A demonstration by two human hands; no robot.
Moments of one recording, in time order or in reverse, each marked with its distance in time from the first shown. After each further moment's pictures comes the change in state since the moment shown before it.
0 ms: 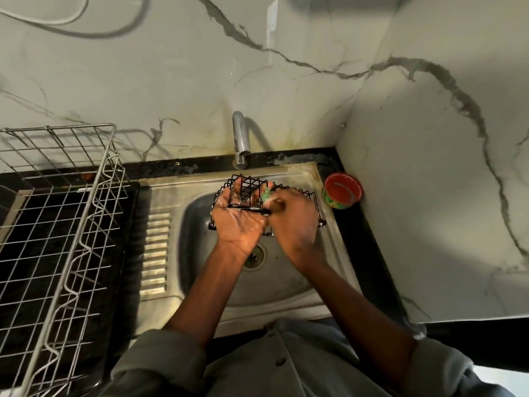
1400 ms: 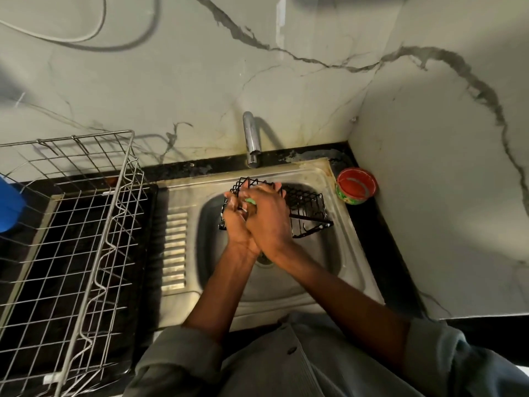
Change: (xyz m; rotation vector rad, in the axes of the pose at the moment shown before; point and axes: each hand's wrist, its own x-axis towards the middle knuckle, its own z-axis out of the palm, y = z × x) left_hand -0.006 0.004 -0.016 0.172 0.129 0.071; right_hand -0.012 -0.051 0.021 0.209 -0.102 -0.201
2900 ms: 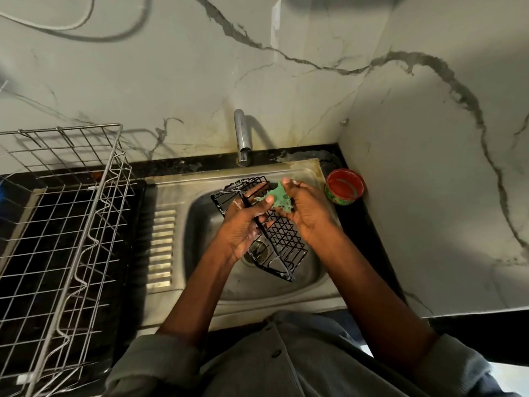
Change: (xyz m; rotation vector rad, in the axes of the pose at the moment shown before) left_hand -0.025 0.003 0.013 0.568 -0.176 0.010; right_hand 0.018 0.063 -0.054 1.035 -0.016 0.755
